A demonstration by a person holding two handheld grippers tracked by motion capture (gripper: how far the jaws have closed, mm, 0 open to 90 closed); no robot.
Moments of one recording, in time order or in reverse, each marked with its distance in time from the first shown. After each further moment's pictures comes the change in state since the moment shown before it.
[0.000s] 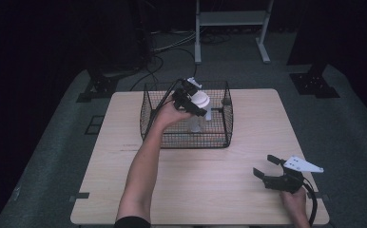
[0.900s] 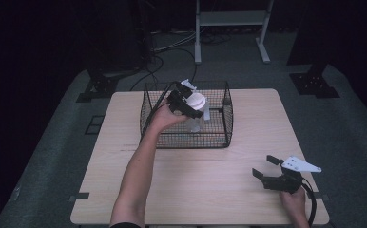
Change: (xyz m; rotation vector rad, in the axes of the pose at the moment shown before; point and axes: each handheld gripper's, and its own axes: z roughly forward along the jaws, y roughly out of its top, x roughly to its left) left arm 0.001 -0.015 -0.010 -0.044 -0.007 -0.009; right arm 0.003 0.000 0.002 0.023 -0.009 -0.011
